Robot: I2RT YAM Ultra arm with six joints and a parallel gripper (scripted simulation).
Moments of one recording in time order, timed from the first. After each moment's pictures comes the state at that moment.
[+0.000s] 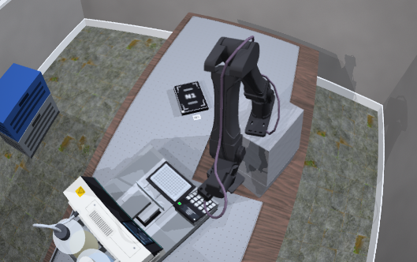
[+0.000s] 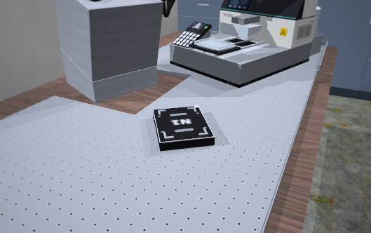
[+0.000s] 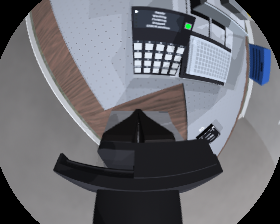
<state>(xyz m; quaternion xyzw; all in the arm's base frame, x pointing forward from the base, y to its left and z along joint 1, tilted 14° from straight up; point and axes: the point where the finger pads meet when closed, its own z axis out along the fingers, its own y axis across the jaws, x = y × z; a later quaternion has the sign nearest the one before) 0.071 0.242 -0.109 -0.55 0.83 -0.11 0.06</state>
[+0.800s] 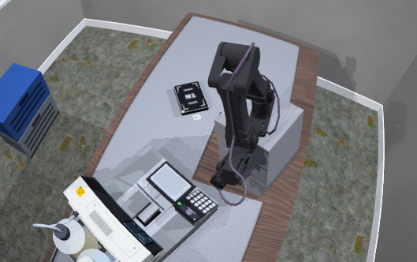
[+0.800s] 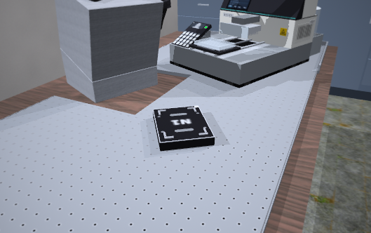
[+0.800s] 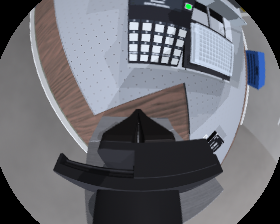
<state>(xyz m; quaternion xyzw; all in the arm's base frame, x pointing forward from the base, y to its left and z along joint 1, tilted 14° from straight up) 0.071 0.198 -0.145 -0.56 0.81 -0.08 0.13</state>
